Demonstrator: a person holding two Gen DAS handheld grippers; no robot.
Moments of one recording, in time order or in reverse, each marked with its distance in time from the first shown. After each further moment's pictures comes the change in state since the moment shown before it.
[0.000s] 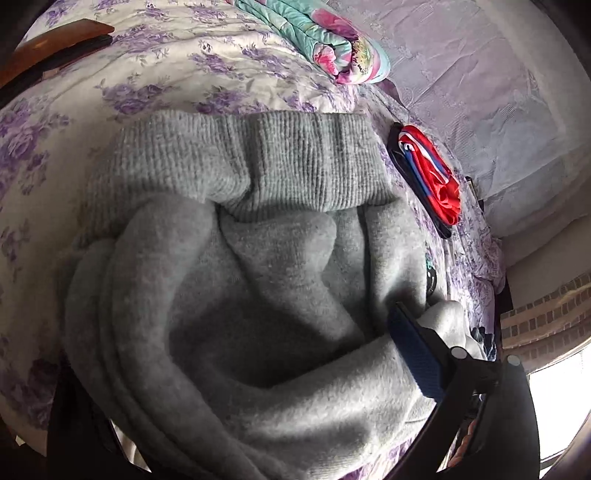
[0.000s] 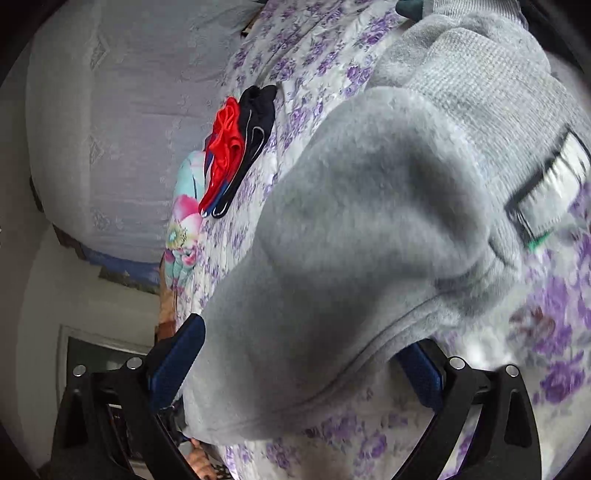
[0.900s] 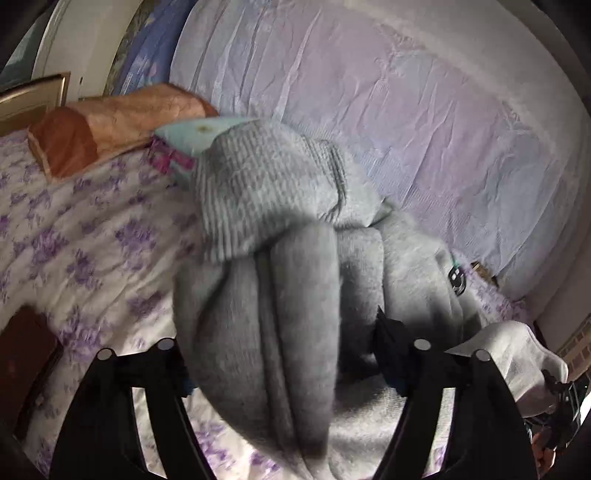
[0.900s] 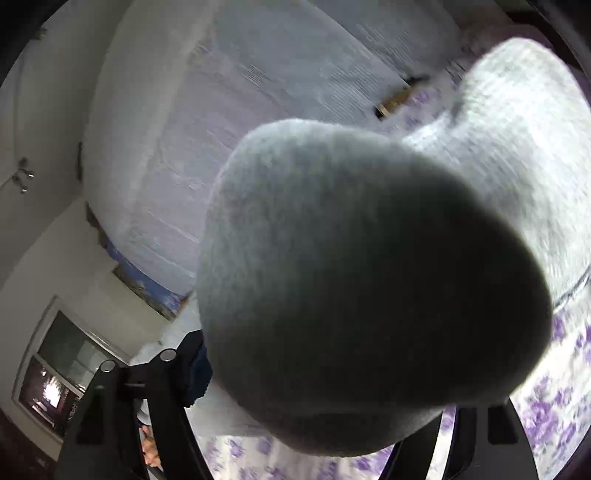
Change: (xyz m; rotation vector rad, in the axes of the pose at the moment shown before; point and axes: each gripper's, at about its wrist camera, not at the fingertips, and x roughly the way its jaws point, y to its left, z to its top) left arm -0.006 -0.078 0.174 0.204 -0.341 0.118; right arm 0.056 0.129 0.115 -0.294 -0.111 -0.008
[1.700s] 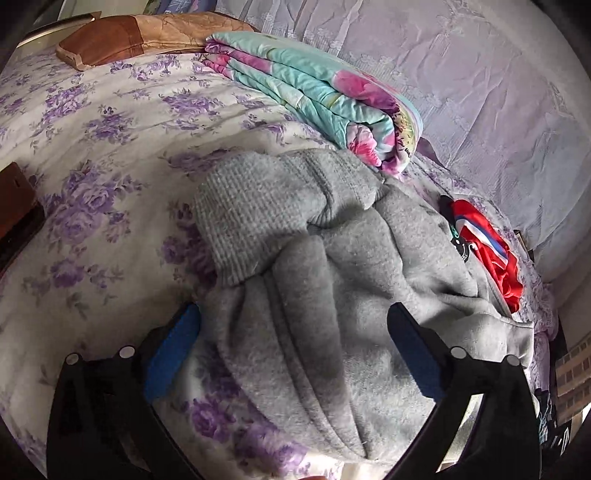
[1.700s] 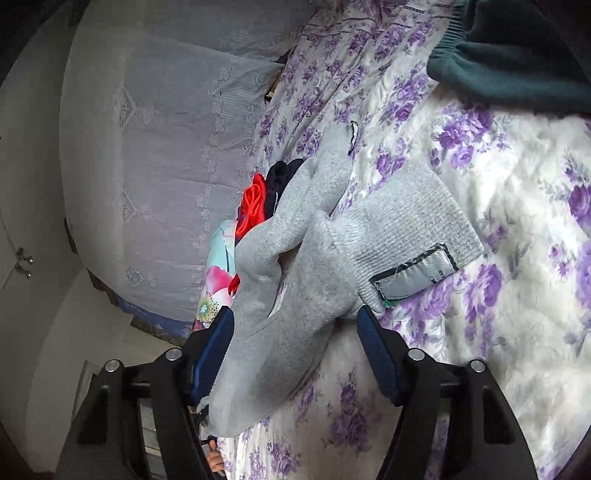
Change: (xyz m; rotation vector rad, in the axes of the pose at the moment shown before) left arm 0.059 0.072 -0.086 -0.079 0.109 0.061; right arm -0.070 -0.133 -0.091 0.312 -0.139 0.185
